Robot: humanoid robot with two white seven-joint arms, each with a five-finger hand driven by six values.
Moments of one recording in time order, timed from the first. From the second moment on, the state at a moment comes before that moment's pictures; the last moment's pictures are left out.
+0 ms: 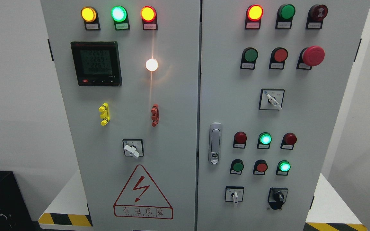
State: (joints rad) left arm 0.00 -0.10 -0.14 0.00 0.10 -0.06 0.15; right arm 0.11 0.12 0.06 -0.21 0.00 -0.05 0.07
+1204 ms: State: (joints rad) left arm 0.00 -0.10 -0.14 0.00 0.10 -0.06 0.15; right arm 0.11 0.12 0.03 -0.23 0.00 -0.28 0.24
